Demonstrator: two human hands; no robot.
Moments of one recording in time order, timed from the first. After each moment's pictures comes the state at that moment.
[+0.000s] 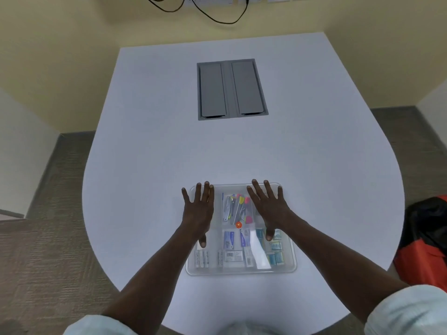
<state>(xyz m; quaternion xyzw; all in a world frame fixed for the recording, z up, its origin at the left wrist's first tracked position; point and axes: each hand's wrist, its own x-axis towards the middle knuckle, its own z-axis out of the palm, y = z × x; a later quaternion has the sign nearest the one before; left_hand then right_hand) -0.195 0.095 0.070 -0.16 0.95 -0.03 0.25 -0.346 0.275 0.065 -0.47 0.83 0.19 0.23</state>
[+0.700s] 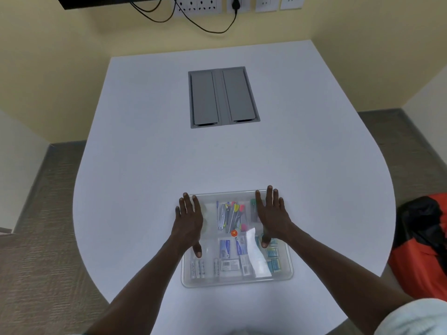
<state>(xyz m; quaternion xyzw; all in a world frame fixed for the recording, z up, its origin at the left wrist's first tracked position) -0.190 0.085 0.059 -0.21 0.94 0.05 0.27 -0.344 0.288 0.065 -0.41 0.88 0.12 0.21</state>
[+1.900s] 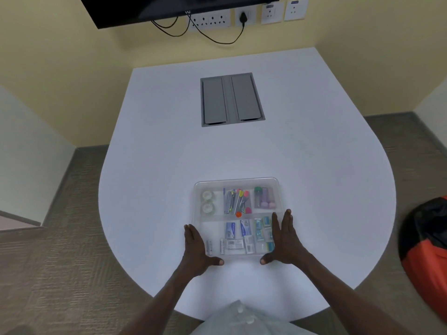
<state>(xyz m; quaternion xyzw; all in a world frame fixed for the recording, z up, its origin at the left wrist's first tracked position) -0.077 0.164 0.046 -0.38 0.80 0.43 0.15 -0.257 0.374 0.060 -0.30 0.88 -0.10 0.34</state>
